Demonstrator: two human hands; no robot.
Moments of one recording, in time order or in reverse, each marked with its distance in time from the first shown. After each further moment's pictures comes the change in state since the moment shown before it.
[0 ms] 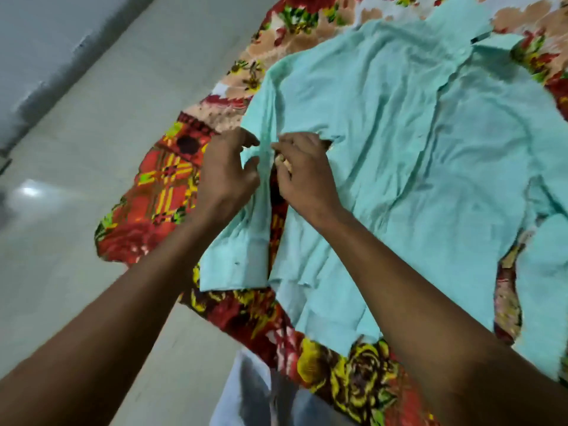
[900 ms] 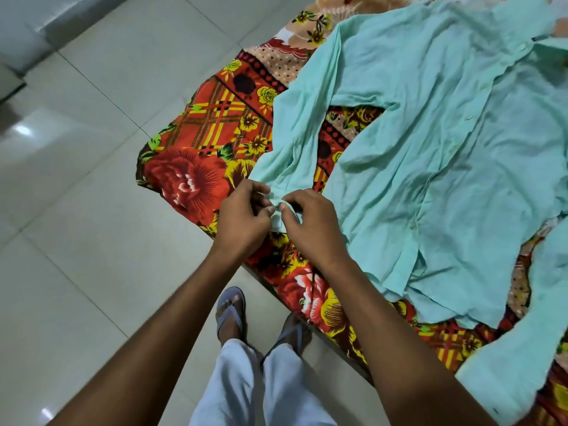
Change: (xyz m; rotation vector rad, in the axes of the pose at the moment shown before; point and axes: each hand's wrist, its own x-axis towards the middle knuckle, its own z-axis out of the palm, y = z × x) left_hand -0.167 -0.021 -0.033 -0.338 -0.140 -0.518; right_hand -0.137 -0.075 0.020 0.107 -0.340 0.228
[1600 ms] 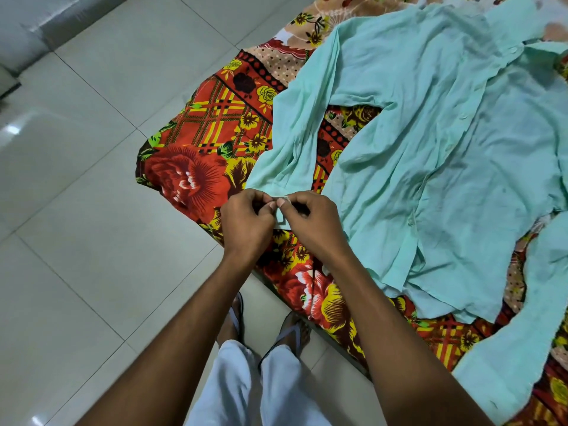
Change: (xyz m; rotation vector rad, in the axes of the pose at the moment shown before) left_hand -0.011 0.005 0.014 0.005 0.180 -0.061; right_hand -0.005 -0.007 -0.006 0.250 -0.037 0.169
